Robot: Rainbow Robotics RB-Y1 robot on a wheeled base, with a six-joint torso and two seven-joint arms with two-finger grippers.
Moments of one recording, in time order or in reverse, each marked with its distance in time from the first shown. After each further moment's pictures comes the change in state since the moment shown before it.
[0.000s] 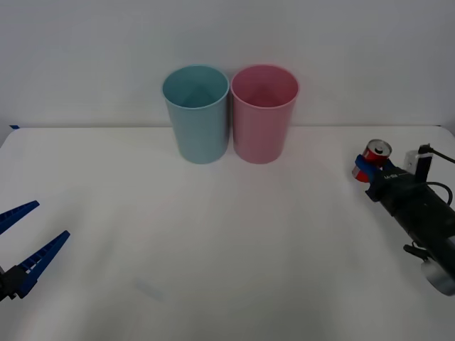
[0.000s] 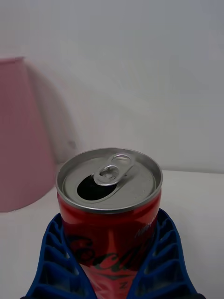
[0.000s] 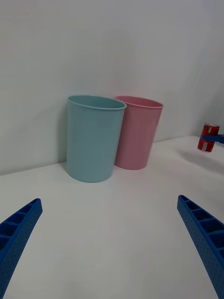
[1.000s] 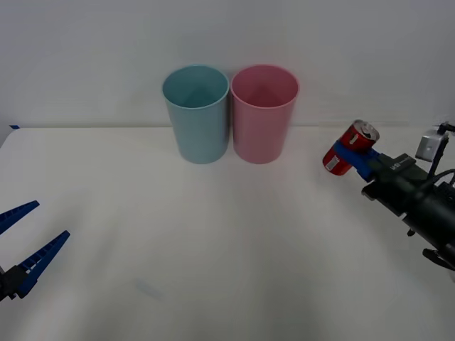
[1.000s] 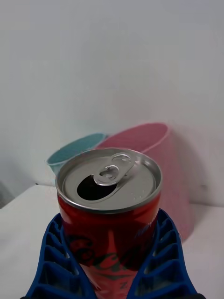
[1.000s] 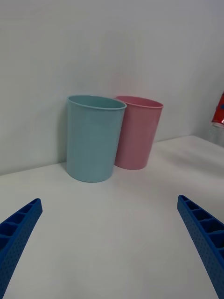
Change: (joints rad) right arm 0.183 -0.129 0.033 -0.509 0.123 -0.145 -0.562; left arm 0.000 0.000 0.000 0.000 0.000 0.000 0.000
